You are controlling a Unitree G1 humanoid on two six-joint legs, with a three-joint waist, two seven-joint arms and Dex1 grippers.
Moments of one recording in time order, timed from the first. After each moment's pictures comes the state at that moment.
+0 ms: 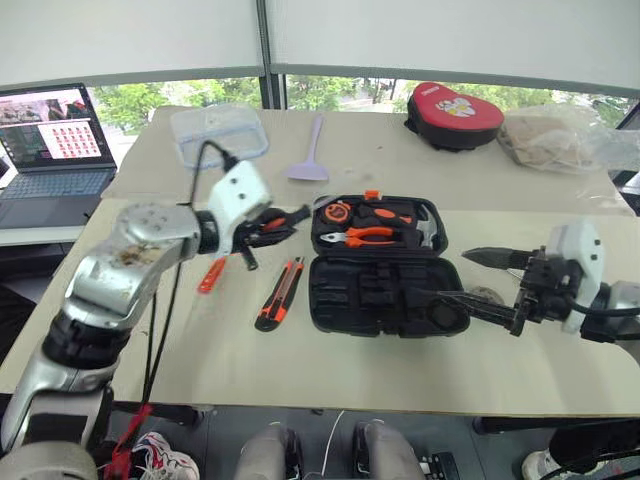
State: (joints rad) left arm -0.78 0.74 -0.30 -0.20 -0.32 0.62 -0.92; right arm -0.04 -0.93 -0.40 -0.44 0.66 0.62 0.96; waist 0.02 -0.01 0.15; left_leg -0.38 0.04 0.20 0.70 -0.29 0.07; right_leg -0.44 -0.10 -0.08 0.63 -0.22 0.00
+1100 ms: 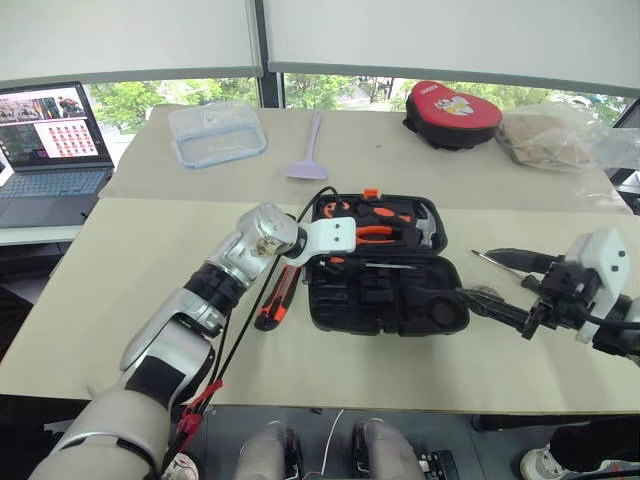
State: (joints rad) left arm -1.02 0.34 -0.54 0.57 0.12 0.16 -1.10; right arm 0.04 -0.89 -0.47 -0.50 0.65 0.60 0.87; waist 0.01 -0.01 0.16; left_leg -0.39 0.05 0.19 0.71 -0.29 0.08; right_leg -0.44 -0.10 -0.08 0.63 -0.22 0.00
